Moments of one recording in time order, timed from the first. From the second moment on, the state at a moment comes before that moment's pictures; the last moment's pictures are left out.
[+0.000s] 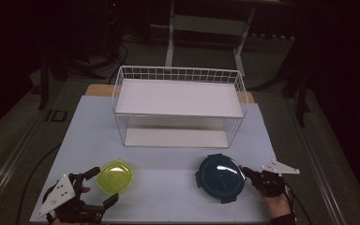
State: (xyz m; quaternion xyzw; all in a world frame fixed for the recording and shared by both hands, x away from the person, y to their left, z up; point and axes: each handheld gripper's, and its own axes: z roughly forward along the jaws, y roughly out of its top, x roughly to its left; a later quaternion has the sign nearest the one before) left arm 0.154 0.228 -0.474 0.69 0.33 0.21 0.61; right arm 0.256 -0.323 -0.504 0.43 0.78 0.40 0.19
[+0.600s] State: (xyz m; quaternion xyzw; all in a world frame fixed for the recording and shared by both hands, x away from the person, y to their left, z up) left arm 0.154 0.226 -0.474 0.69 0.33 0.21 0.61; right arm 0.249 -0.319 -0.503 0.43 0.78 0.41 0.17
